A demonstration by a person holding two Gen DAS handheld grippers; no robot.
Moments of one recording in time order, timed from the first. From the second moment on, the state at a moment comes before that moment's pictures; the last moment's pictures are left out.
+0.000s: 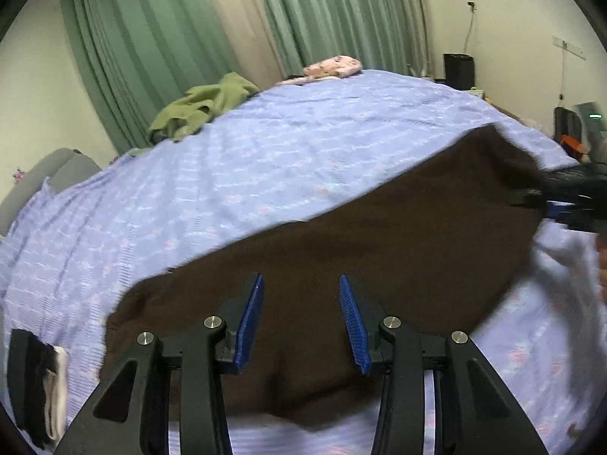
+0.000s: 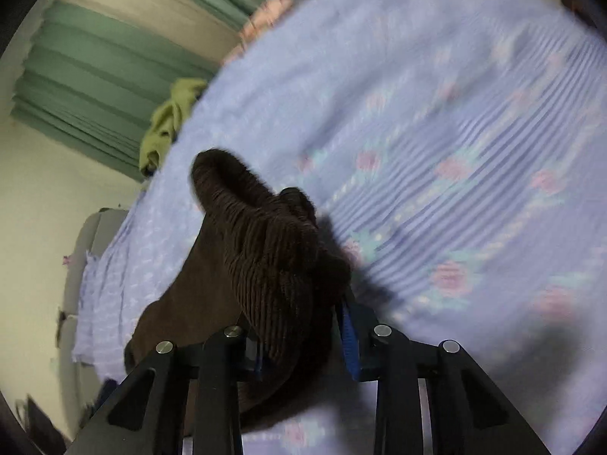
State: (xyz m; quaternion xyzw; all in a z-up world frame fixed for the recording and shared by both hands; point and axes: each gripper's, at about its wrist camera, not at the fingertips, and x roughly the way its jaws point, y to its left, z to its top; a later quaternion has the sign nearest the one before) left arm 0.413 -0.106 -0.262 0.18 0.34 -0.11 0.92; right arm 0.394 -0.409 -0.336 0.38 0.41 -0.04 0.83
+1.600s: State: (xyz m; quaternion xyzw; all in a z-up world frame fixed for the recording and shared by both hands) left arm 0.448 -0.106 -0.338 0.03 0.48 -0.16 0.86; right arm 0.390 -0.422 -0.342 0.45 0.39 -0.07 0.80
